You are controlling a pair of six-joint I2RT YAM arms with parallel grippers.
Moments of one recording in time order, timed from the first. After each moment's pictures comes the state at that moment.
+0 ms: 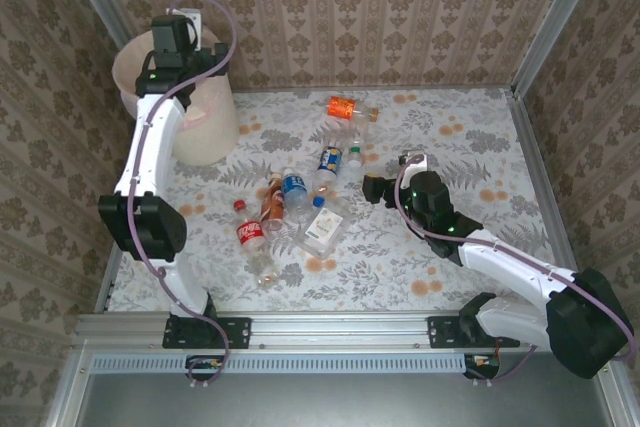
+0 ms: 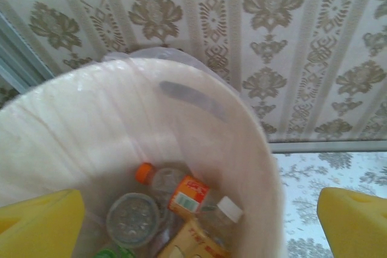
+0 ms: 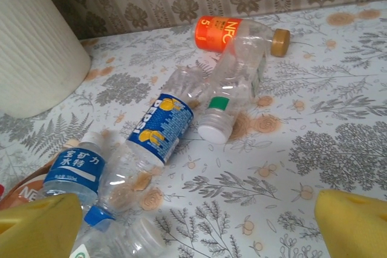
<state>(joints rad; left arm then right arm) -0.12 1.82 1.98 -0.58 -0.14 0.06 0.54 1.13 0.56 0.20 0.20 0.38</state>
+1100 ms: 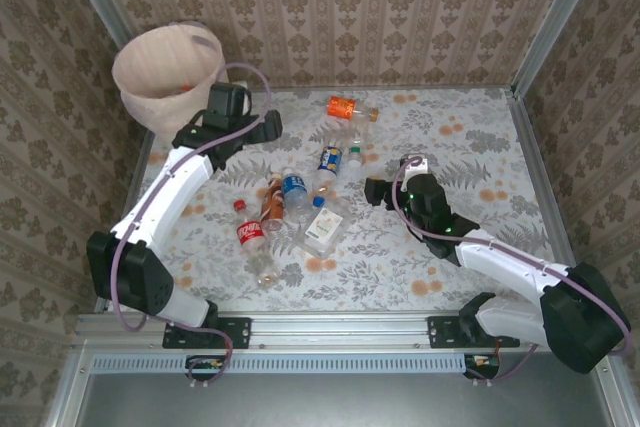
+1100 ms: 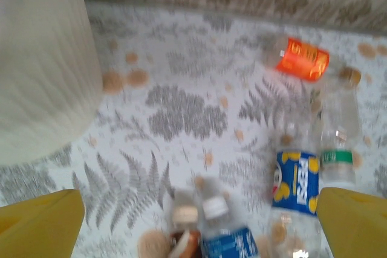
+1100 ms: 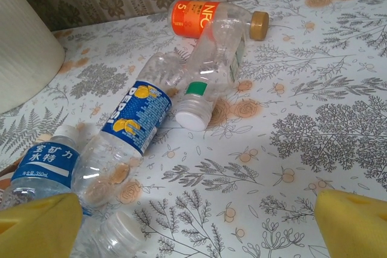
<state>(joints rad) -0.39 1.47 1.37 -0.63 -0.09 -0.36 0.54 1.16 0.53 0.21 0.24 0.40</state>
